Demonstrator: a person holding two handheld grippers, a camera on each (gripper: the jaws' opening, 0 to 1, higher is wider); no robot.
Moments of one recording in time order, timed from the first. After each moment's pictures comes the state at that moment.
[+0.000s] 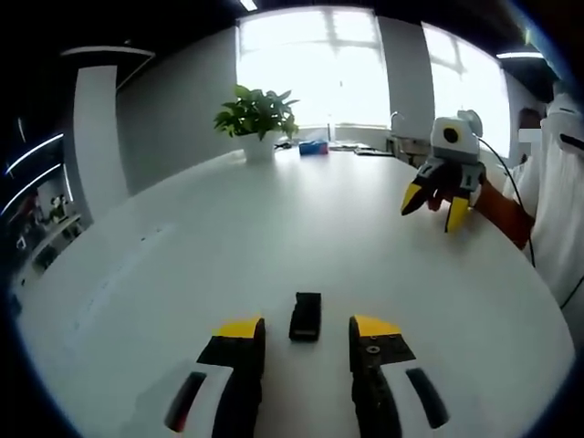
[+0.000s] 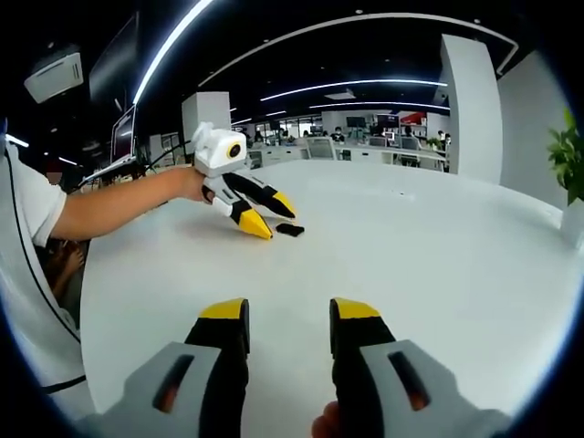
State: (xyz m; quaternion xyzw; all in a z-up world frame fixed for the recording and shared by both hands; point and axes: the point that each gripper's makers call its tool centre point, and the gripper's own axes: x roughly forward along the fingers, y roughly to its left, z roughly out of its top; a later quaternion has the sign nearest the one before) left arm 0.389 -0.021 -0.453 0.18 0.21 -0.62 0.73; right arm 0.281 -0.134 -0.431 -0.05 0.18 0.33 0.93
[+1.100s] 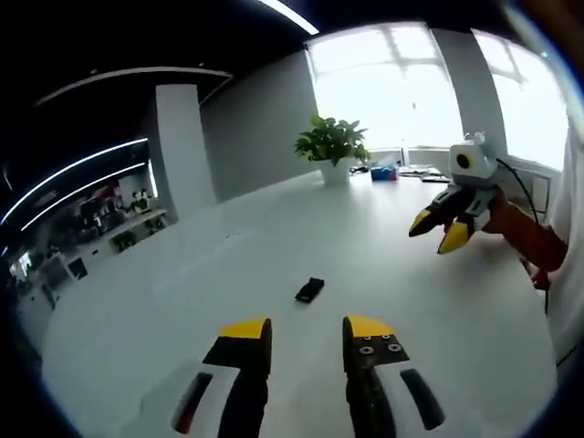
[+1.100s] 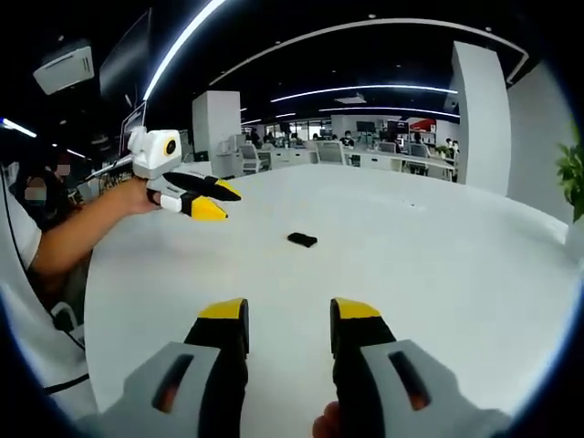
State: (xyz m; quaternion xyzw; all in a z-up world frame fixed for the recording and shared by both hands) left arm 0.343 0.059 -0.408 0.13 0.16 -0.44 0.87; right arm 0.280 -0.118 -0.421 -0.07 0.17 0.34 0.92
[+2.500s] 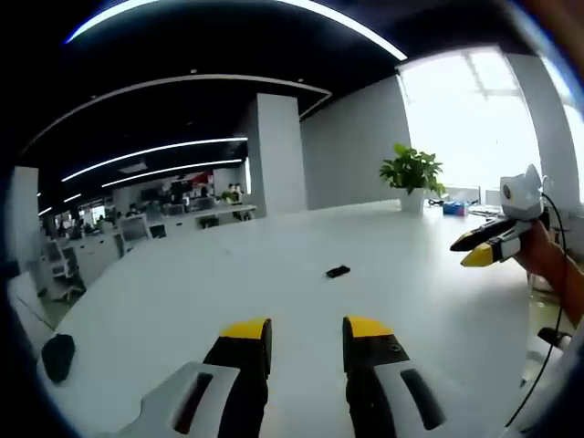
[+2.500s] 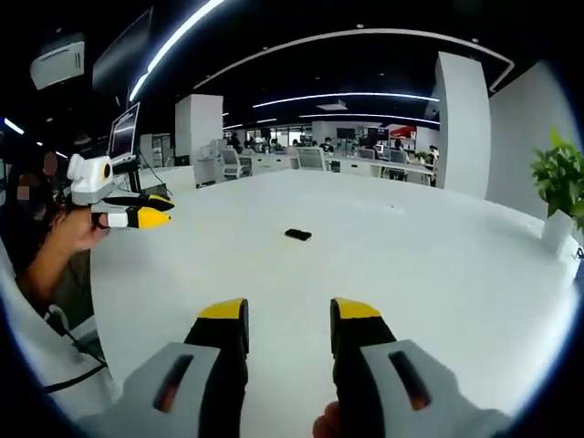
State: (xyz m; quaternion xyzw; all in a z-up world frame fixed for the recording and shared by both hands) left arm 0.250 0.121 -0.409 0.04 0.12 -0.23 0.96; right arm 0.235 -0.134 -0.415 -0.07 0.15 0.29 0.94
